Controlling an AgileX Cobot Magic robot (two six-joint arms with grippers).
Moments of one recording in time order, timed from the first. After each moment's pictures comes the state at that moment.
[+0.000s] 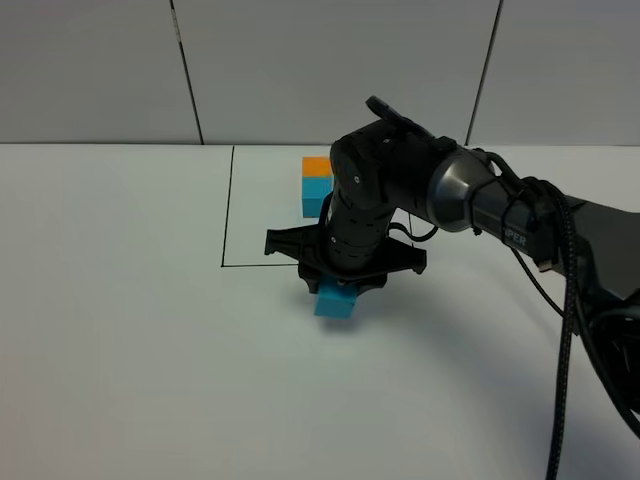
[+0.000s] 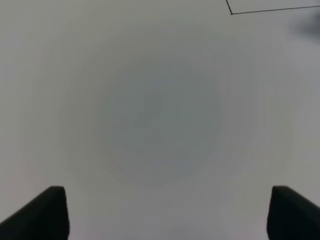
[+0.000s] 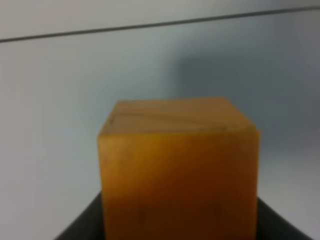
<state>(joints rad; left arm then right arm) -0.01 0.00 -0.46 -0.10 1.07 0.11 0.60 2.25 -1.83 0.01 0.96 0.68</state>
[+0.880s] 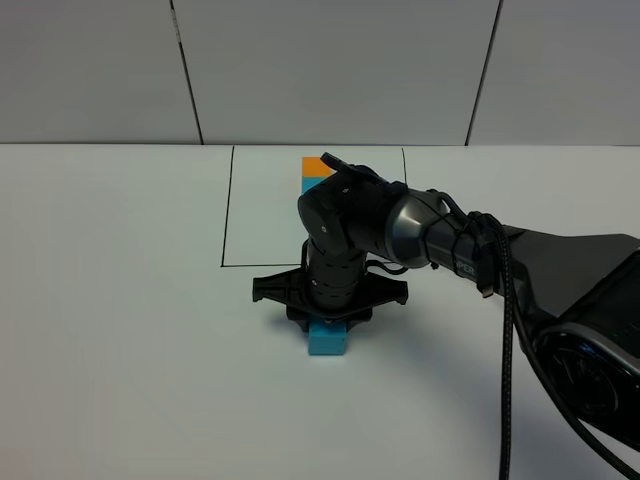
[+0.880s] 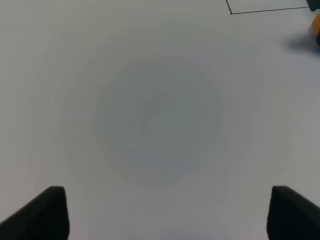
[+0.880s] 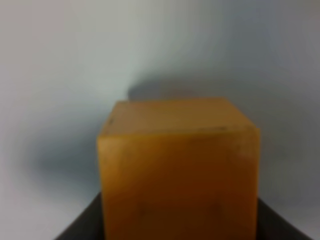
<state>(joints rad) -0.01 0.00 -0.46 -0.10 1.07 0.11 0.66 2.35 -1.83 -0.05 0.94 0.69</state>
